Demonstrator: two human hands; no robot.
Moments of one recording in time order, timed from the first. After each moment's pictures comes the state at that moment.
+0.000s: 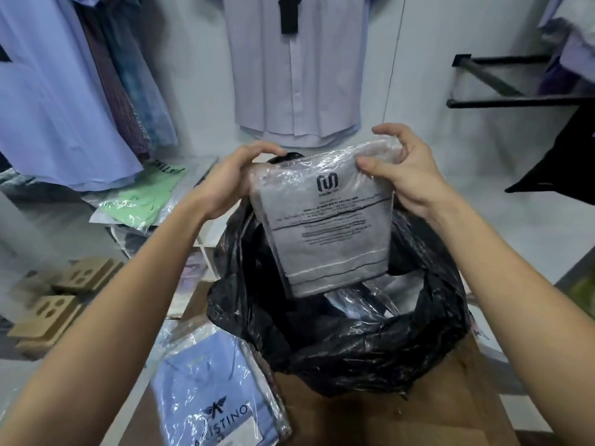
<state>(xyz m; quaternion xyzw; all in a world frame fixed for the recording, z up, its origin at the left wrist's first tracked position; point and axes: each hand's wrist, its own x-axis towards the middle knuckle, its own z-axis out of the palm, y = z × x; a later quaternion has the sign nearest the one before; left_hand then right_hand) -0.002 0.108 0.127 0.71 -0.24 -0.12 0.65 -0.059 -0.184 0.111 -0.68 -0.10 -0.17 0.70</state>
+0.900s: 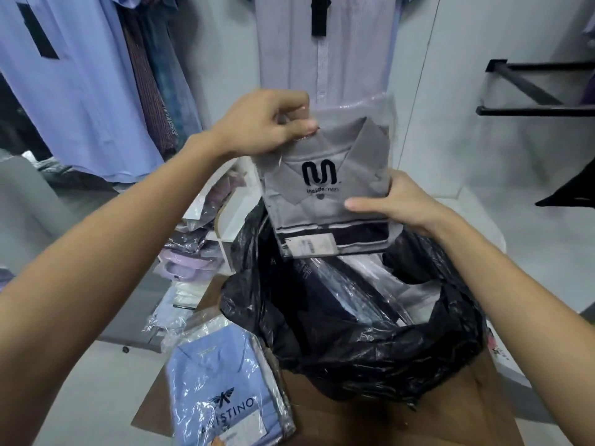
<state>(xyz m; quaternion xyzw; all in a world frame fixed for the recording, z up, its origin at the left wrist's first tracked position) 0.010 0.104 0.206 0.87 -0.40 0.18 0.20 -0.060 -0.161 0.098 -0.80 -0.13 -0.01 0.58</state>
